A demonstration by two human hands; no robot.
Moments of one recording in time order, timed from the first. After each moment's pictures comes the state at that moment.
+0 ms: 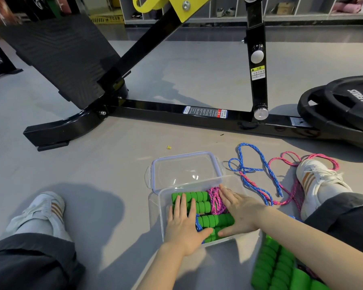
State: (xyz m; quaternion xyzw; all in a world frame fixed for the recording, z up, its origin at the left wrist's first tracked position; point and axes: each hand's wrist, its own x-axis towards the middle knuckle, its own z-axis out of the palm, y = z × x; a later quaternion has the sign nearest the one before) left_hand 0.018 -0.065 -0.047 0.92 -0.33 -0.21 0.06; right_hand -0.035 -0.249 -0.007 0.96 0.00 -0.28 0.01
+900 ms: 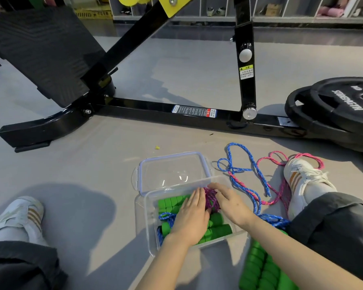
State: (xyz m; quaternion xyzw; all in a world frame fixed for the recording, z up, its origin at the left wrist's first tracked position) left_hand 0.022 -0.117 -0.037 0.89 -0.41 -0.17 0.12; right_hand -0.031 -0.247 -0.020 0.88 -0.18 0.03 -0.45
